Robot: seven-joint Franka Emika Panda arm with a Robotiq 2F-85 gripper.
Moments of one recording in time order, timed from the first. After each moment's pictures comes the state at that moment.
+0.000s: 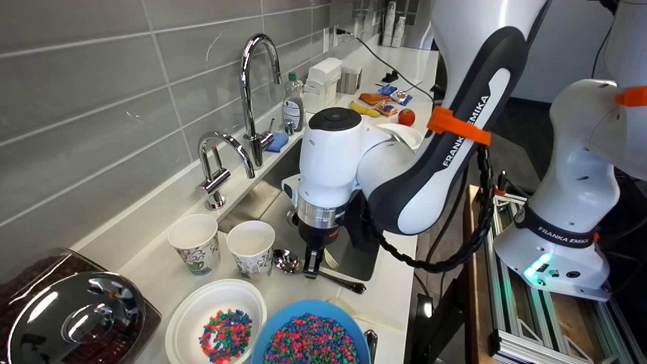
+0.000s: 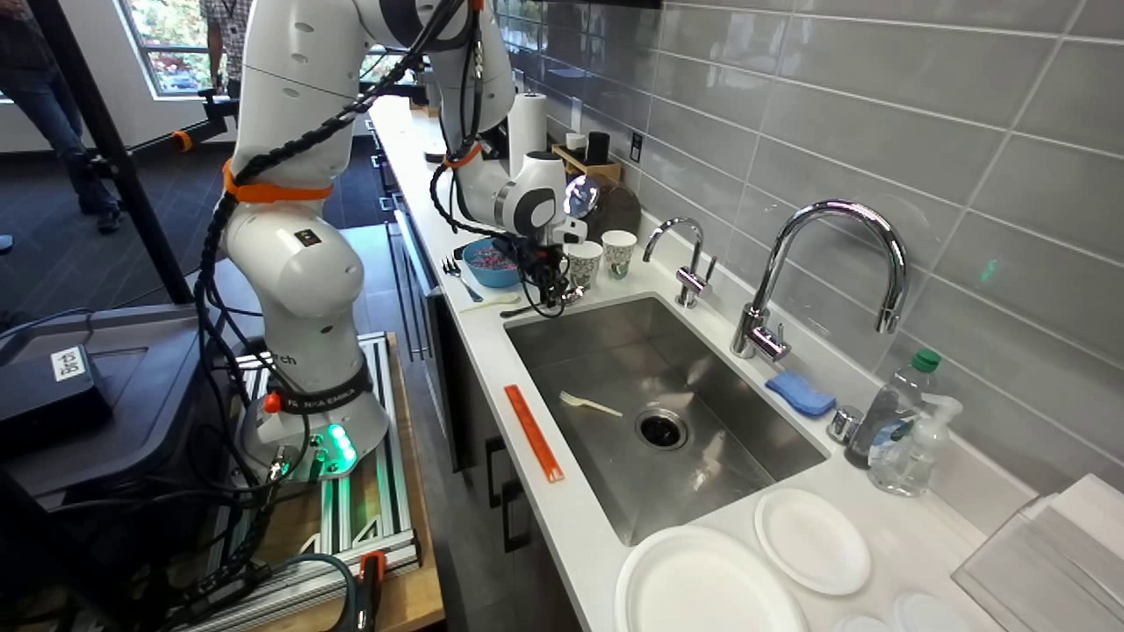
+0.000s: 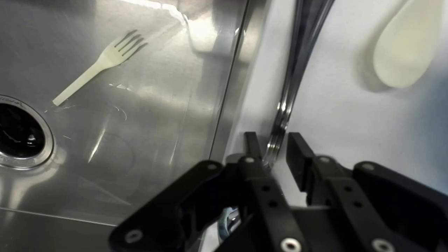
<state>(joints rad) 0.43 0.34 0.06 -2.42 -0.14 2.84 0.34</state>
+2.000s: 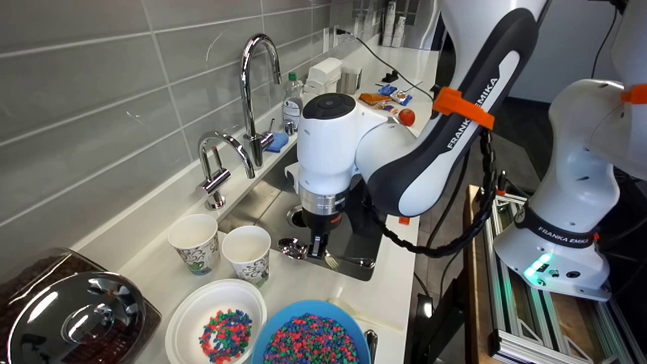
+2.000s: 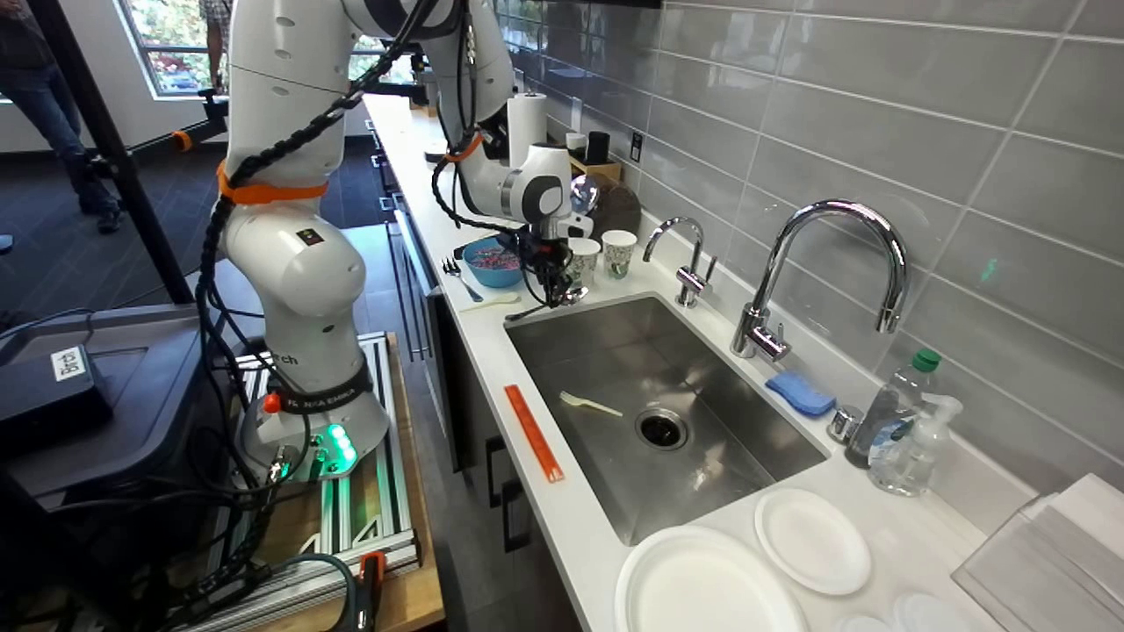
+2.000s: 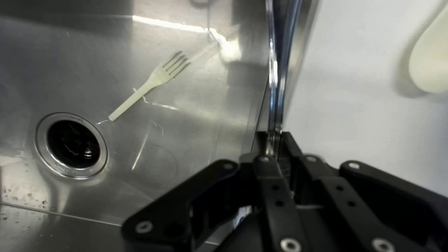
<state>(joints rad) 0.46 0.27 0.01 -2.41 -0.22 2.69 0.43</state>
